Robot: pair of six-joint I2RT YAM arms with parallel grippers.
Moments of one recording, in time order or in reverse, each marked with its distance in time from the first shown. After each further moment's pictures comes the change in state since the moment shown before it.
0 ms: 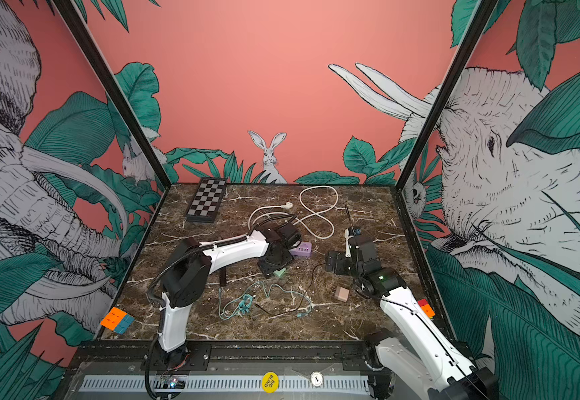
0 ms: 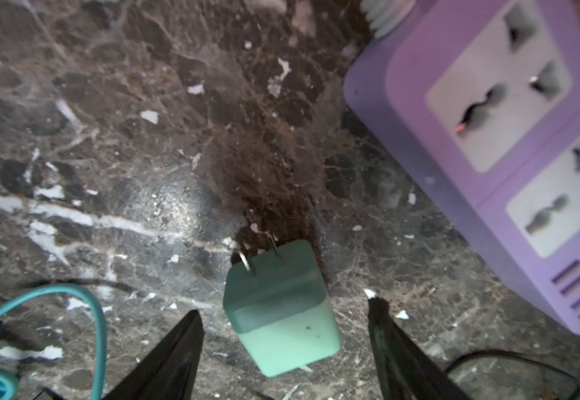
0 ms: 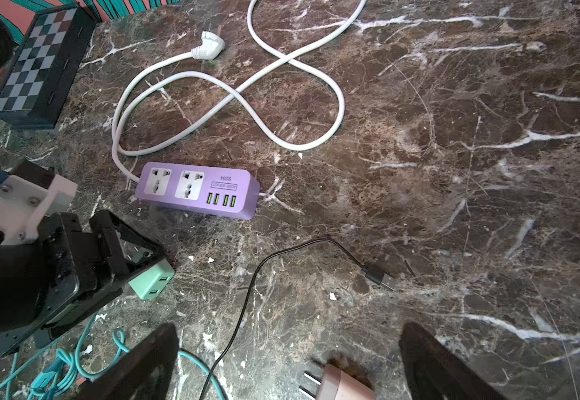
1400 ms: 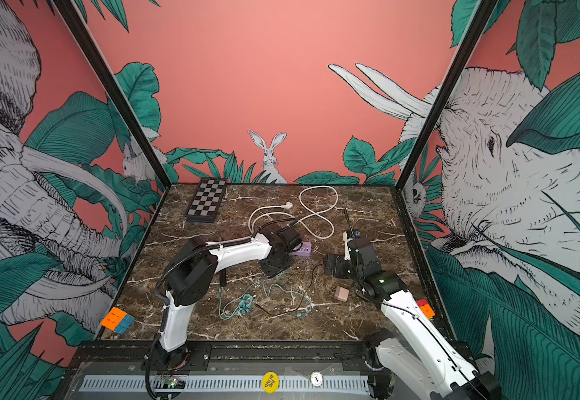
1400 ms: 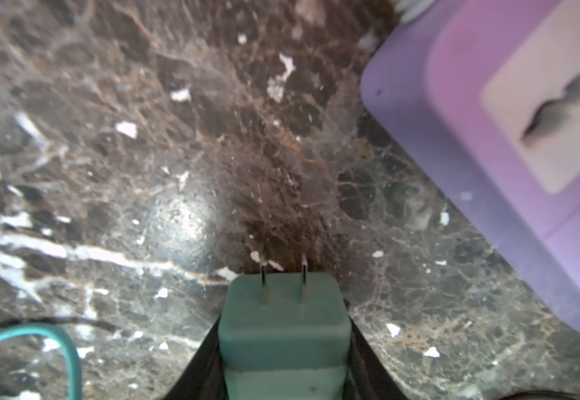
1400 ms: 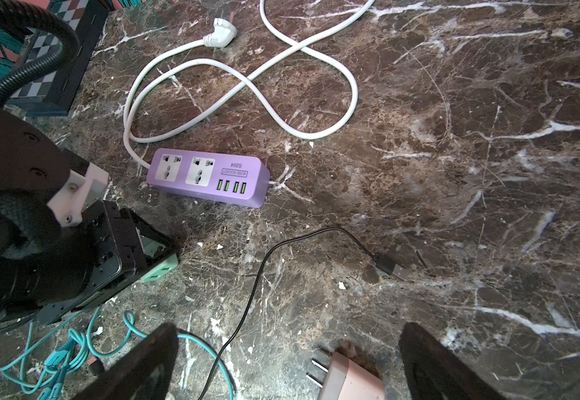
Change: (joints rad) left arm -0.004 0.026 -0.031 0.040 -0.037 0.030; right arm 0.020 -0.032 -0.018 -0.016 -0.020 0.003
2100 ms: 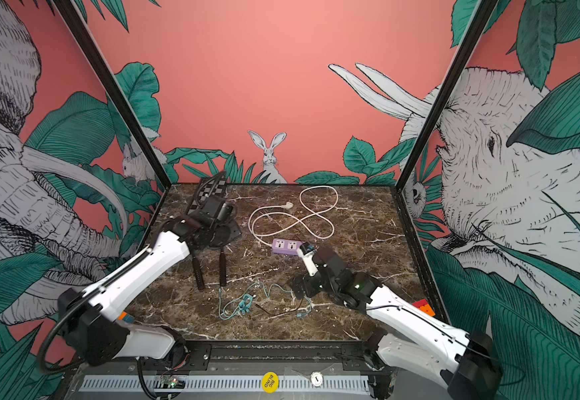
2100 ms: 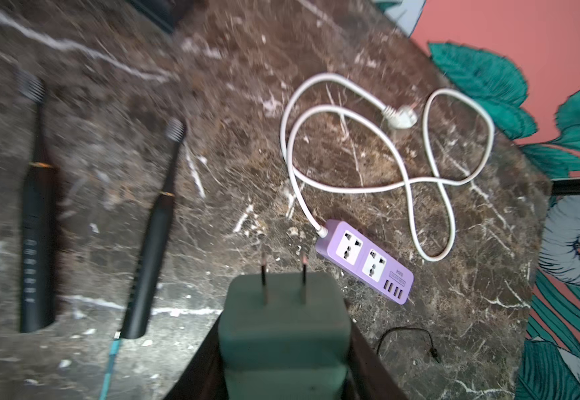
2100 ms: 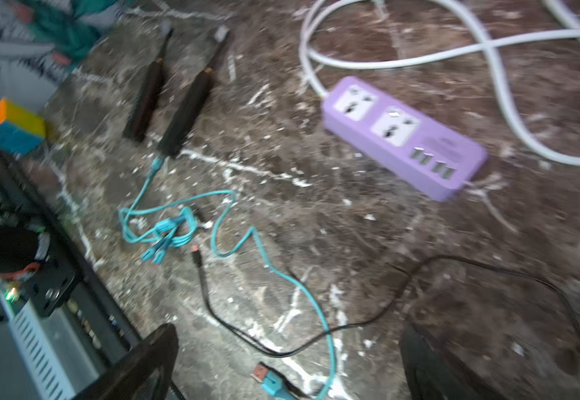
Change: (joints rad) left arm 0.337 -0.732 -0.220 0.010 -0.103 0.449; right arm 0.482 0.168 0.045 0.122 -0.078 -0.121
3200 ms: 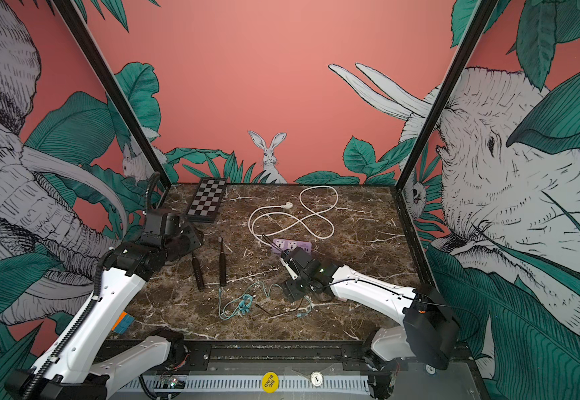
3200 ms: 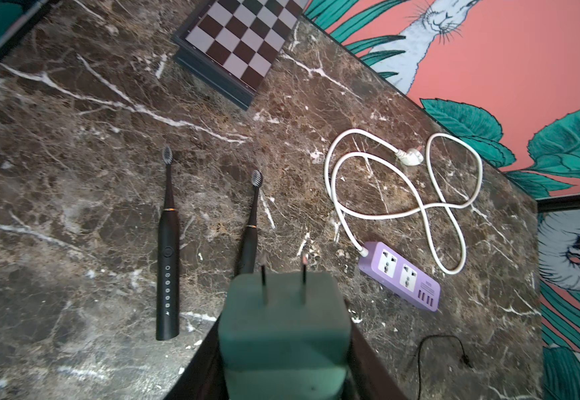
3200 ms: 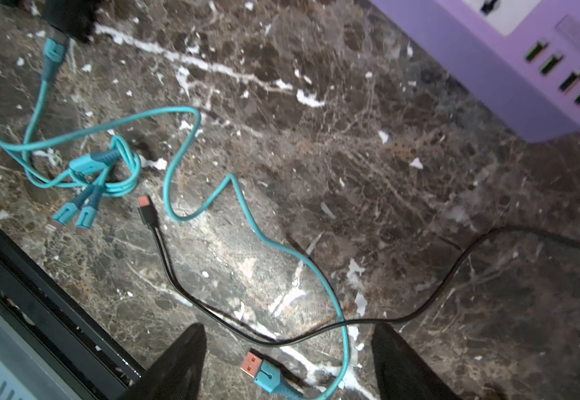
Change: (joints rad) left arm 0.276 -0.317 -0.195 0.012 0.140 0.257; right arm 0.035 0.310 0.107 -0.148 0.035 0.037
